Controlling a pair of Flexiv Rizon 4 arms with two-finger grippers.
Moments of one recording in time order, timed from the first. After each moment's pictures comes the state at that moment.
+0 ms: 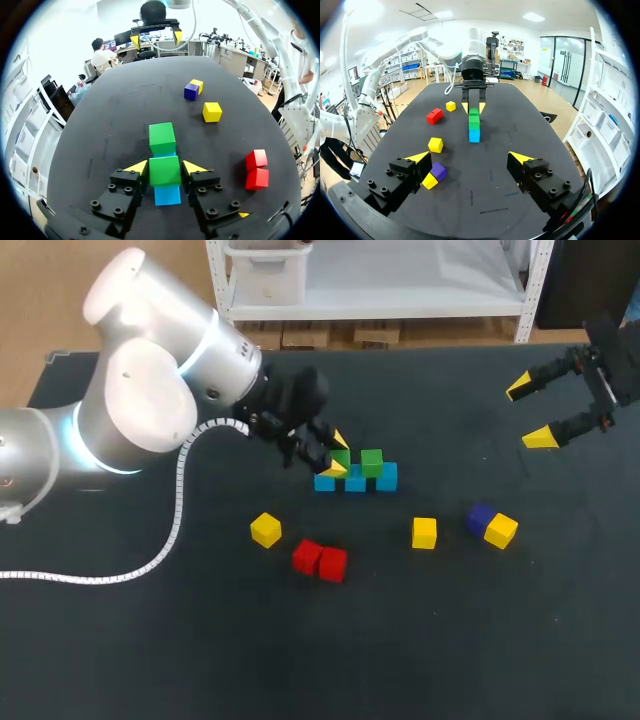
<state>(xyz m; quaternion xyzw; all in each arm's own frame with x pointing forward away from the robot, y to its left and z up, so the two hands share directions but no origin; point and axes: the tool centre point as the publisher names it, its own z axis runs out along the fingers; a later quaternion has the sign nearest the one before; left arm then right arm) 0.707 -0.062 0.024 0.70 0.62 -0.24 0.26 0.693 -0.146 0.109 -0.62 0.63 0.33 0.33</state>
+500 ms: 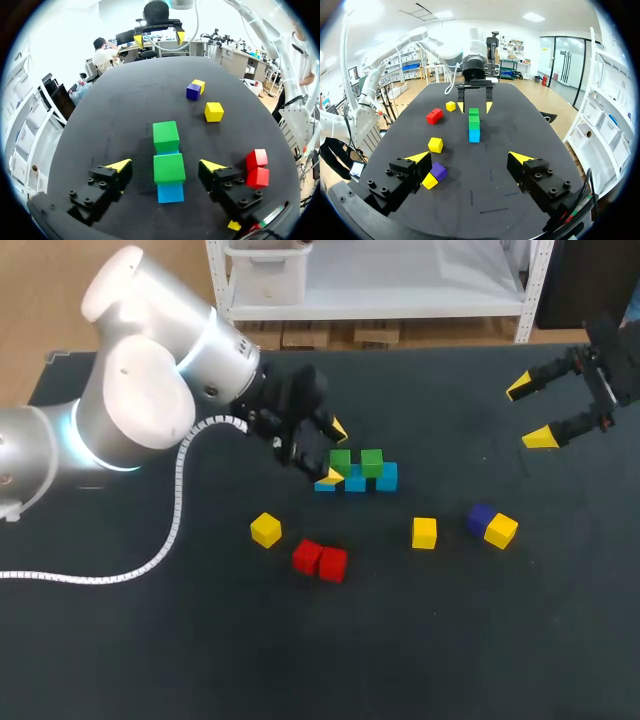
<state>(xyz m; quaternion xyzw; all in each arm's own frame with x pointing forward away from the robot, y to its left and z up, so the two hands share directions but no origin) 0.712 -0.058 0.027 0.70 0.62 -0.24 0.26 0.693 -0.146 0.109 -0.62 0.63 0.33 0.33</state>
